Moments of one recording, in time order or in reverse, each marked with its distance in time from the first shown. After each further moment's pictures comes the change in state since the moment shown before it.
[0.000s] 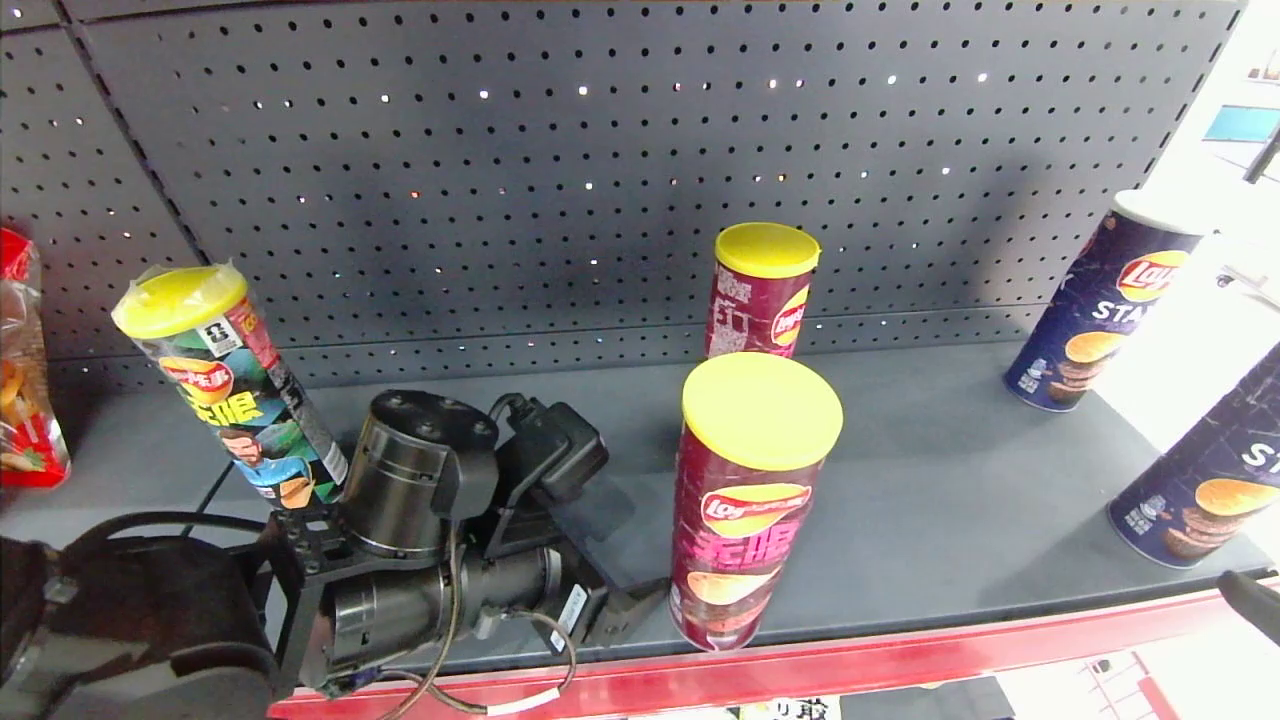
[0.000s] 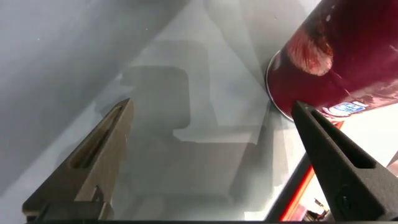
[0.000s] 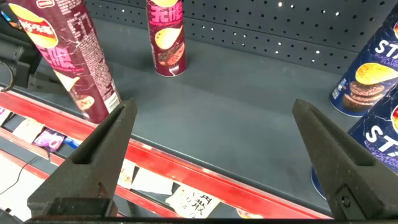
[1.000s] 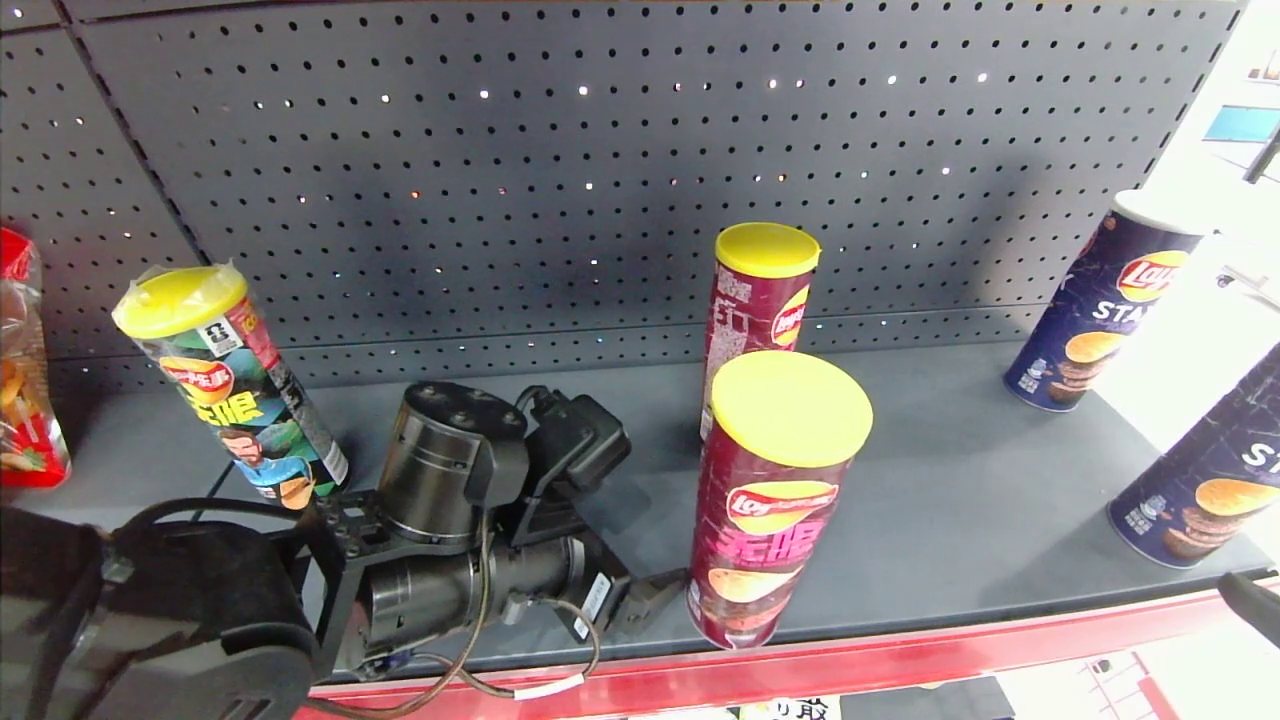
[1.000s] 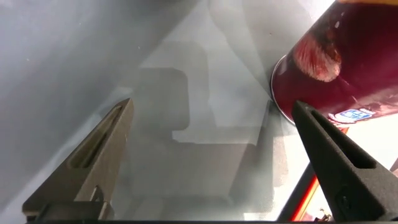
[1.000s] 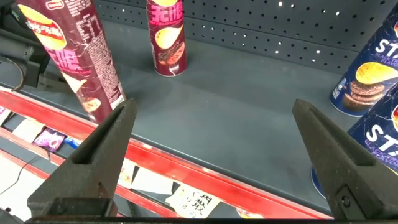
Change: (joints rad) left arm -0.014 0.042 -0.050 0.000 0.000 0.000; right arm 0.000 -0.003 0.003 0.000 0.000 0.000
